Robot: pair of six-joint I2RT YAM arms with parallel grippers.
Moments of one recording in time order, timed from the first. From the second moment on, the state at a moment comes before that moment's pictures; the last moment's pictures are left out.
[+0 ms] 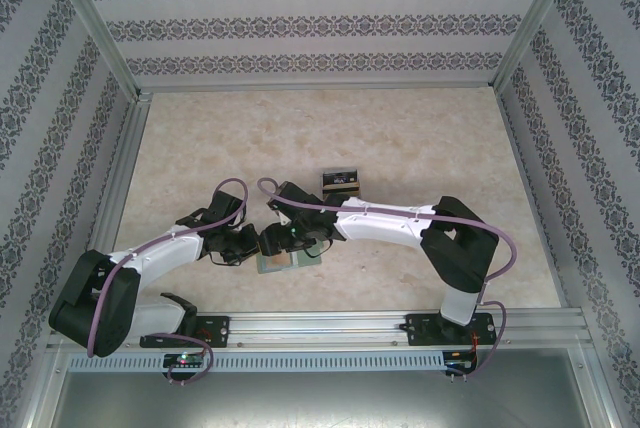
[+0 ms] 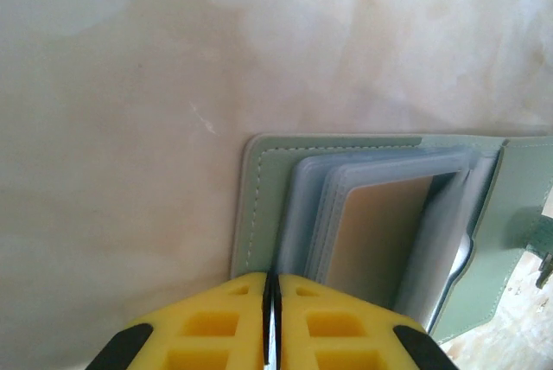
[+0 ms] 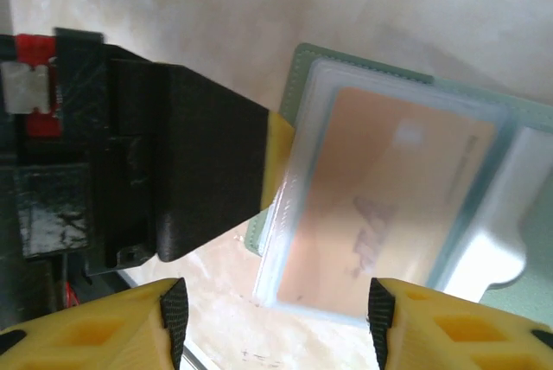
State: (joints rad) left arm -0.39 1.26 0.49 -0.39 0.34 -0.85; right arm 1.03 1.80 1.20 -0.41 -0.30 0.74
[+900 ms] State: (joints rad) left arm -0.39 1.14 0.49 -0.37 0.36 -0.87; right arm 1.00 1.72 1.04 -0.51 -0.05 0.79
